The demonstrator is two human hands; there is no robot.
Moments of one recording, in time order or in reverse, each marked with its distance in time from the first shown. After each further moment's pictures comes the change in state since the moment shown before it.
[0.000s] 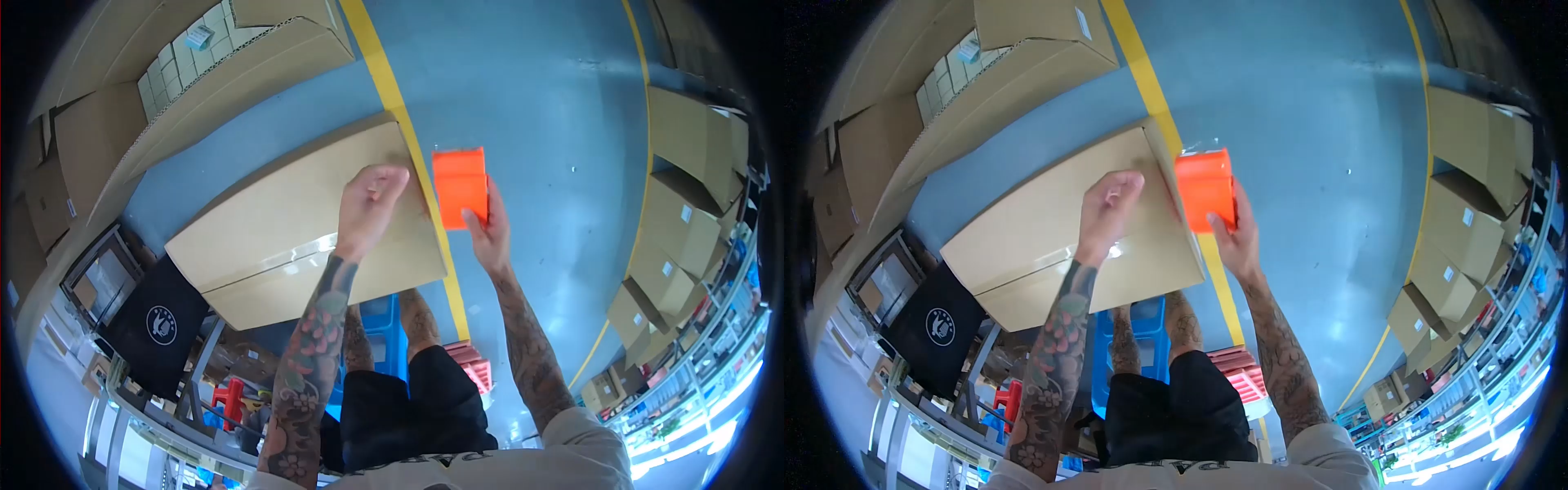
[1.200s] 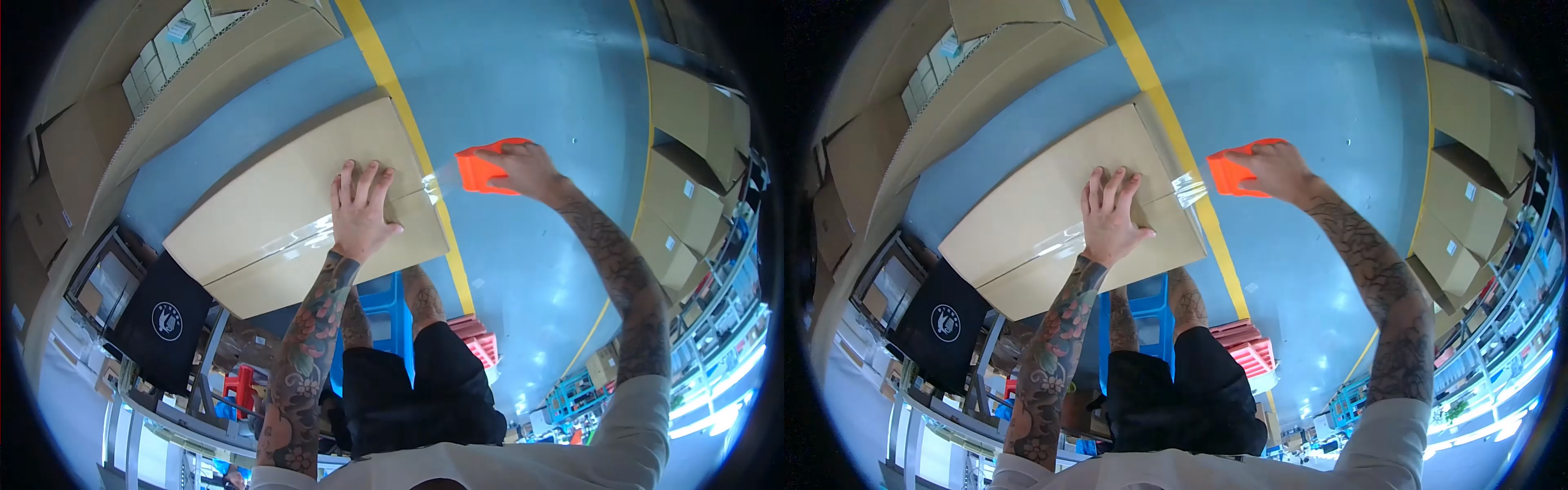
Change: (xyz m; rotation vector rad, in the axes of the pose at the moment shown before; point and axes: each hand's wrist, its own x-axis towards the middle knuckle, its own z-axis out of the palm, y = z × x) left_hand -0.022 -0.069 -0.013 1.074 0.009 0.601; right_hand 0.085 -0.035 -0.083 -1.382 -0.790 -0.241
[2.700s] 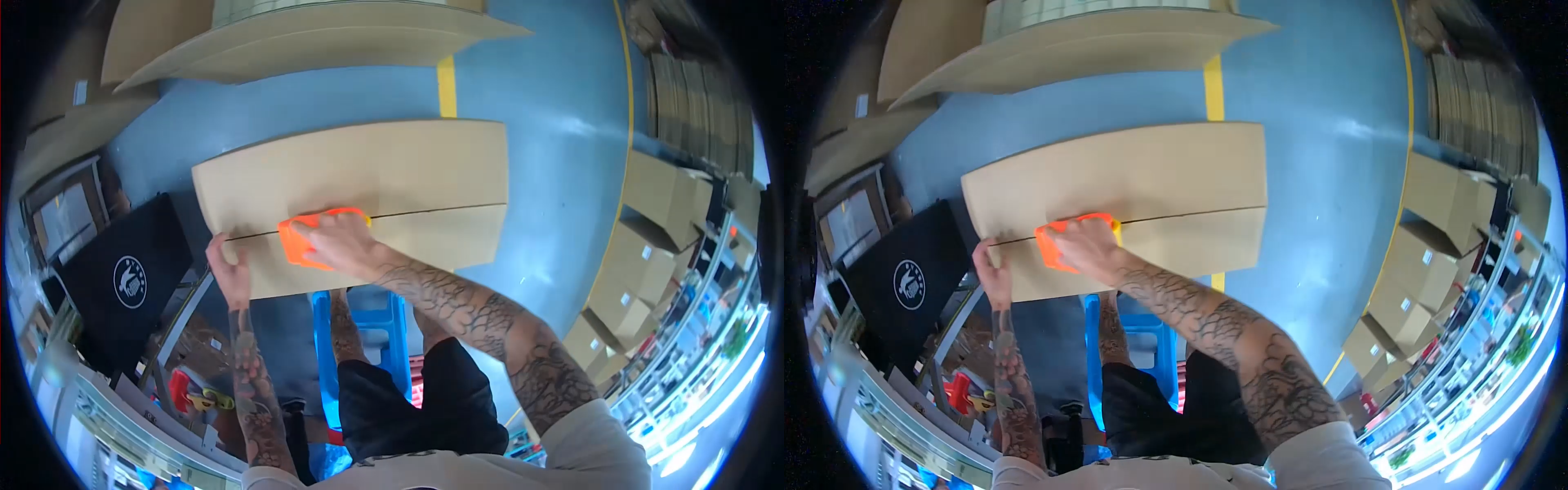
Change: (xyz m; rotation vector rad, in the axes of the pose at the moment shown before) left_hand -0.288 -0.270 -0.067 -0.368 0.691 -0.675; right_hand 0.152 -0.434 0.018 0.144 -0.026 -0.311
